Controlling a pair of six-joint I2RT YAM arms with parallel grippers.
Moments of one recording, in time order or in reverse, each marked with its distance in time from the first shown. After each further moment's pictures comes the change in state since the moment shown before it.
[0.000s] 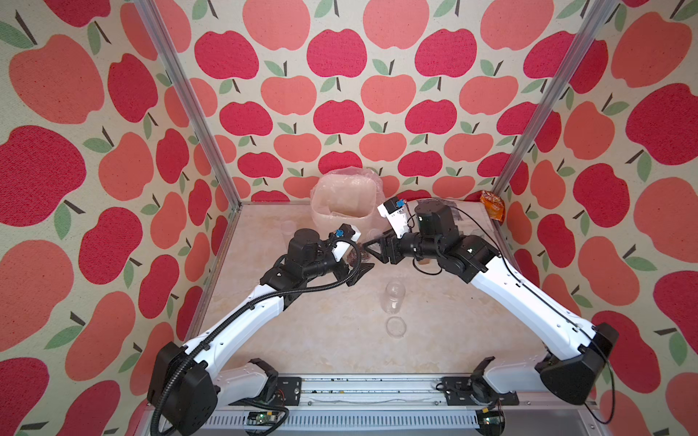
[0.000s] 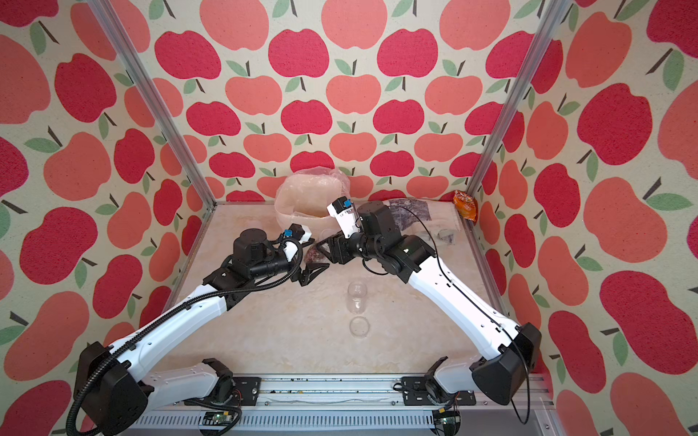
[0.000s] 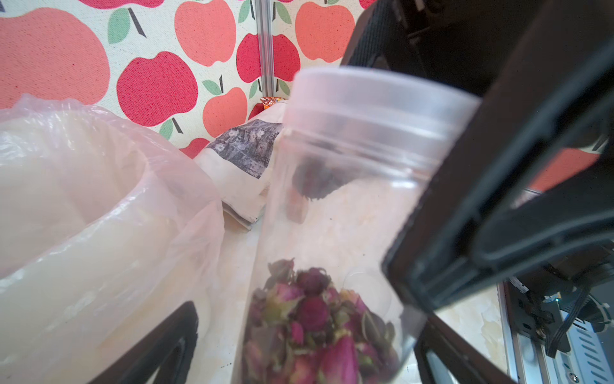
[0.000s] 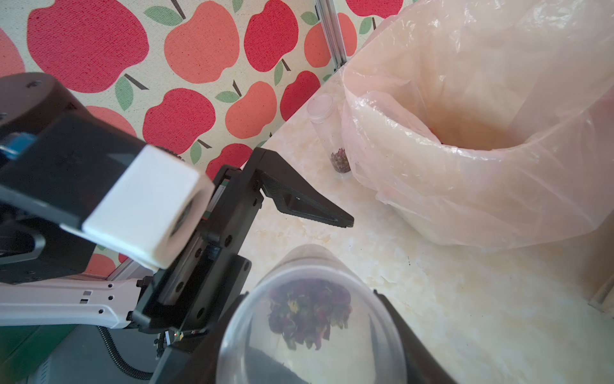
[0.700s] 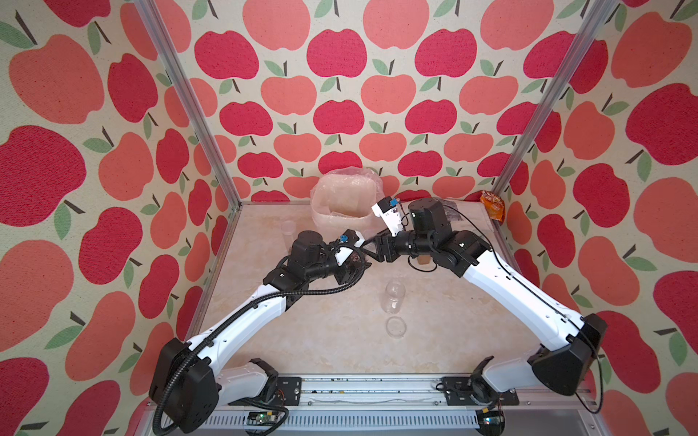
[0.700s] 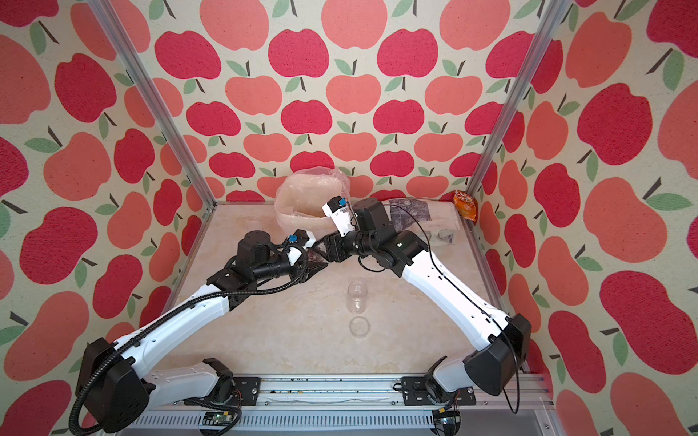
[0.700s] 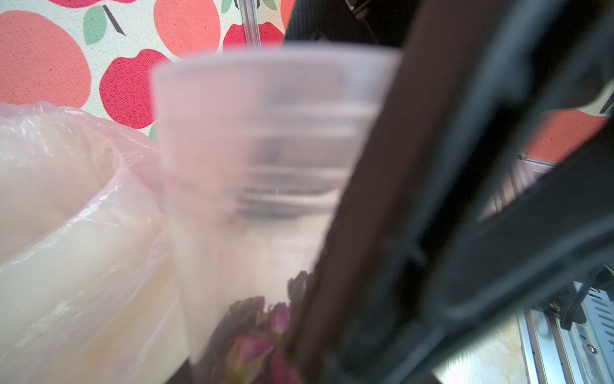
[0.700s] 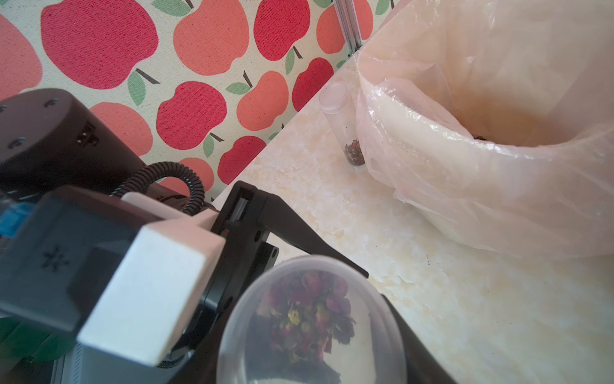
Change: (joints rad) left arm -0.009 0.016 -0.022 0.007 0.009 0.082; right arm -0.005 0.057 0.035 -0.013 -0.060 0.013
